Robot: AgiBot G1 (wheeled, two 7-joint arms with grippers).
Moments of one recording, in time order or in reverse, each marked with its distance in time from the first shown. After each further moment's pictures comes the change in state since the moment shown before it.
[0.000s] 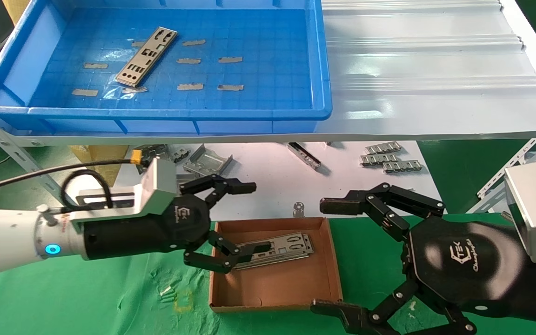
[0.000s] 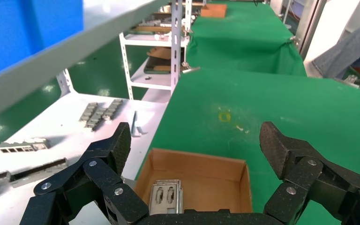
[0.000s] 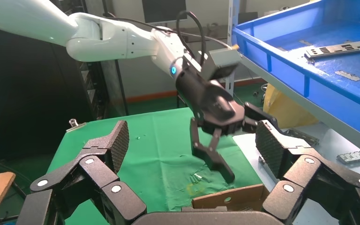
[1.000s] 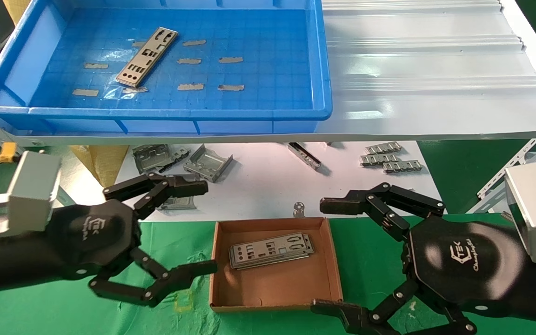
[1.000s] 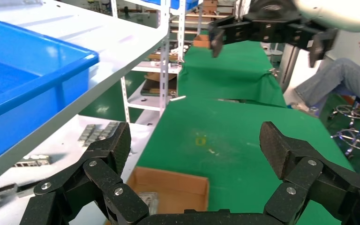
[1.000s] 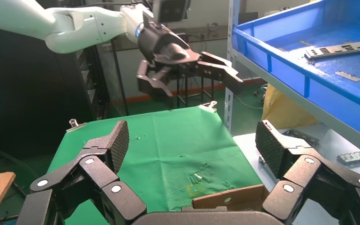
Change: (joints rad) left arm 0.202 -0.280 -0.204 -0.450 -0.154 0.028 -0.275; right arm 0.000 0.000 -0.001 0.000 0.000 0.000 0.000
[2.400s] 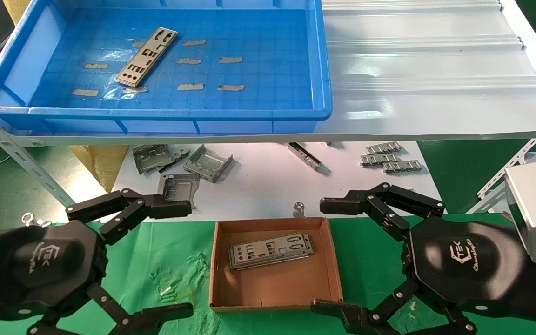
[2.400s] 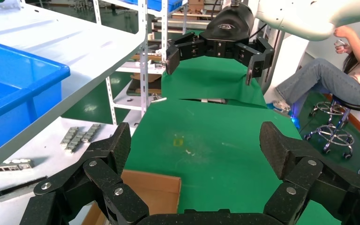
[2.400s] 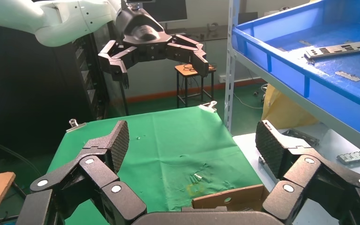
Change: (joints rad) left arm 0.086 -0.118 -0.087 -0.190 -0.066 0.012 -0.115; right arm 0.000 0.000 0.000 0.000 0.000 0.000 0.000
